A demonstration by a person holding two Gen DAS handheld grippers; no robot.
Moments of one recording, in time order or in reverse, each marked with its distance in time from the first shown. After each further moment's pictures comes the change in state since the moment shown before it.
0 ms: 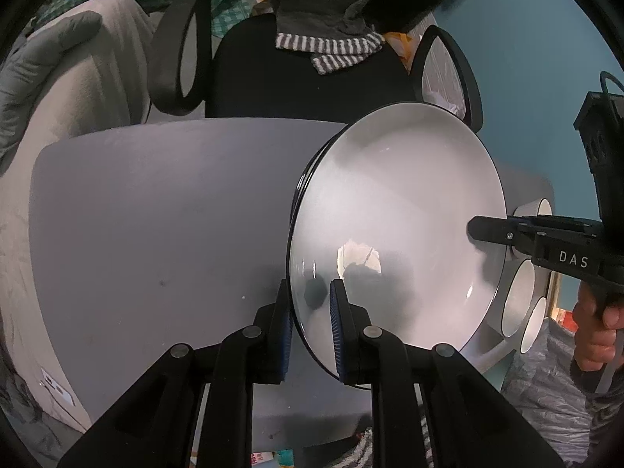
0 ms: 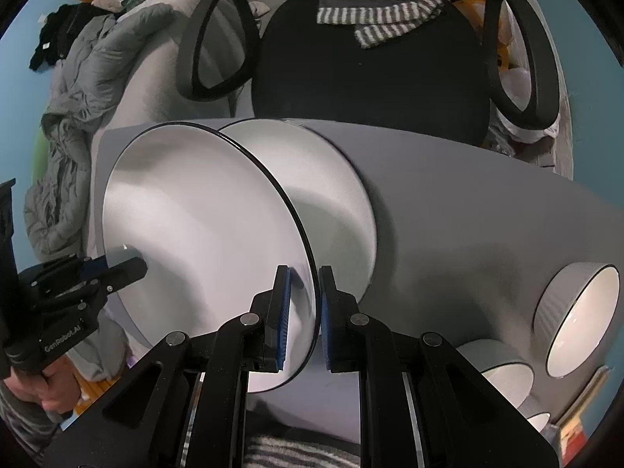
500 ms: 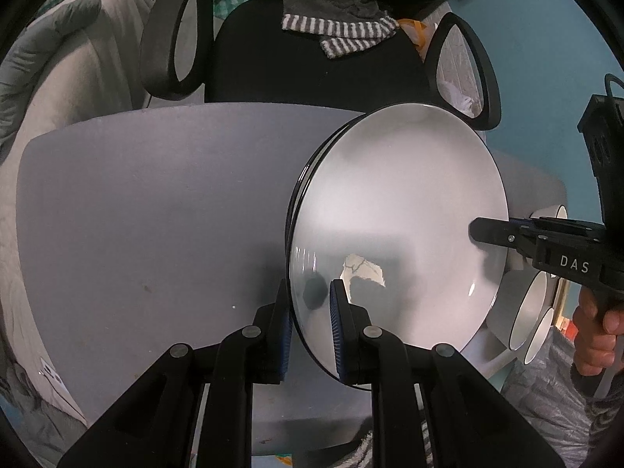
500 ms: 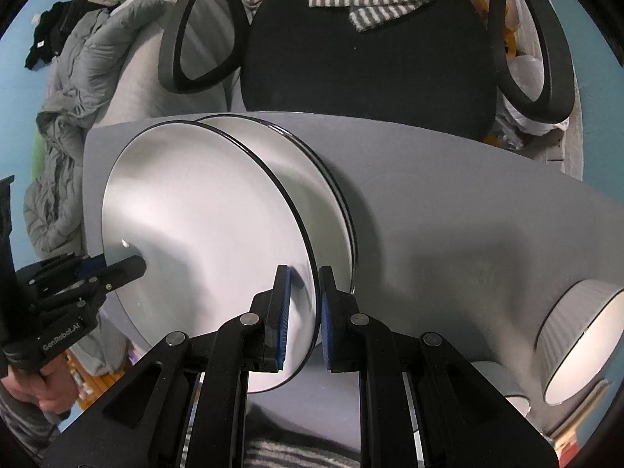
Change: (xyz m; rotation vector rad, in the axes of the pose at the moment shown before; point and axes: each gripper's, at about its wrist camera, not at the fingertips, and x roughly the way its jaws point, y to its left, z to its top) left arm 0.025 -0.003 0.014 -0.037 0.058 0.020; right arm 0.022 -0.021 0.015 -0.001 0.057 0.024
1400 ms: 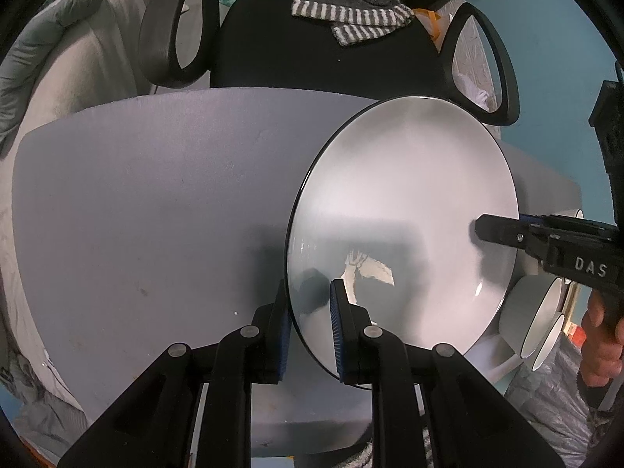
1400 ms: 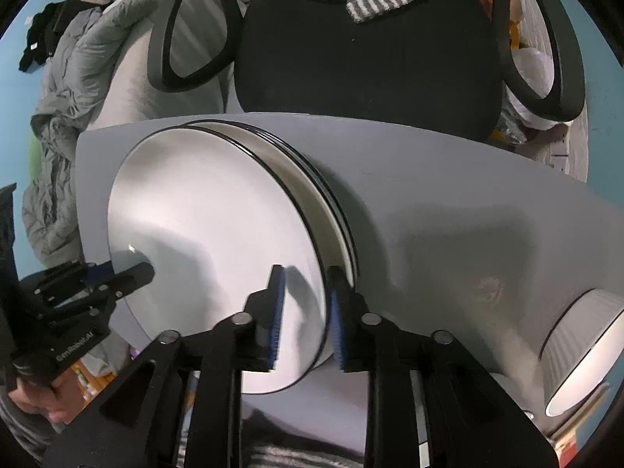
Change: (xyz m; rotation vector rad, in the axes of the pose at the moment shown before) left arm 0.020 -0.001 0.006 -0.020 0.039 0.036; right arm 0.013 -0.002 0.008 0.023 0.031 0.009
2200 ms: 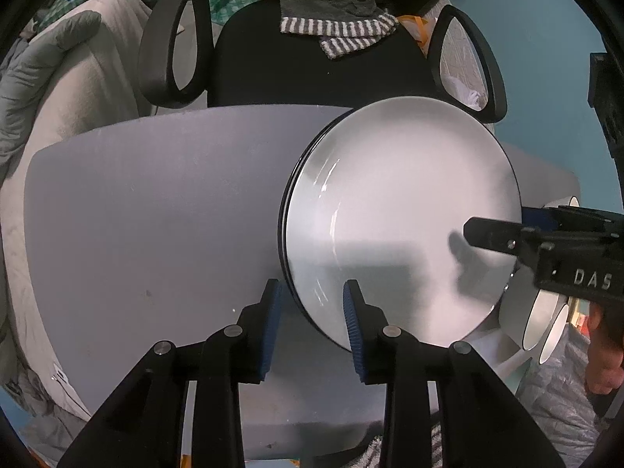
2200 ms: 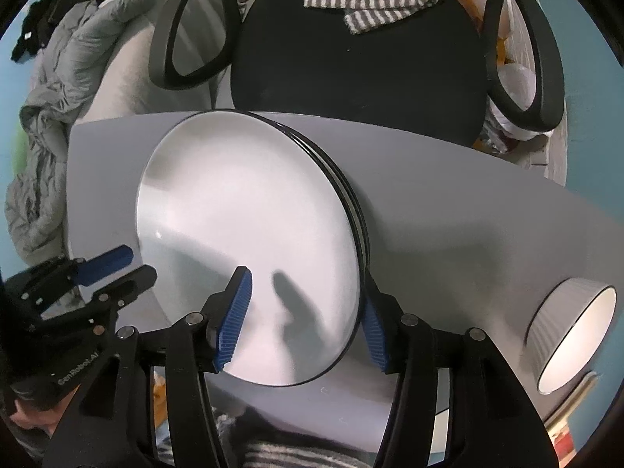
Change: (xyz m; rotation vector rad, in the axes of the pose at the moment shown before) left arm -0.015 -0.007 -0.006 0.049 -0.059 0.023; right arm -0.013 0.020 -0.009 -0.018 -0.028 -0.091
